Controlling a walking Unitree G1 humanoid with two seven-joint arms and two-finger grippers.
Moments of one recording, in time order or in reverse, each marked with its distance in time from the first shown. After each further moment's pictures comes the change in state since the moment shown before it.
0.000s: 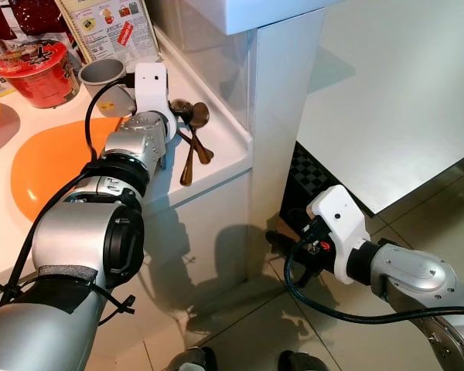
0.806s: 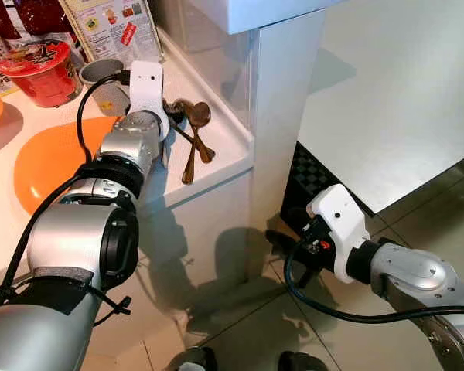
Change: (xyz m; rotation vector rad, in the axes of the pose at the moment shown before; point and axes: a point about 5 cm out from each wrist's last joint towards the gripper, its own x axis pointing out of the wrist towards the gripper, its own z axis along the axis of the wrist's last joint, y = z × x) left arm 0.000 0.009 -0.001 0.122 -0.029 0.045; right arm 0.000 0.000 0.001 -0.005 -0.003 0.000
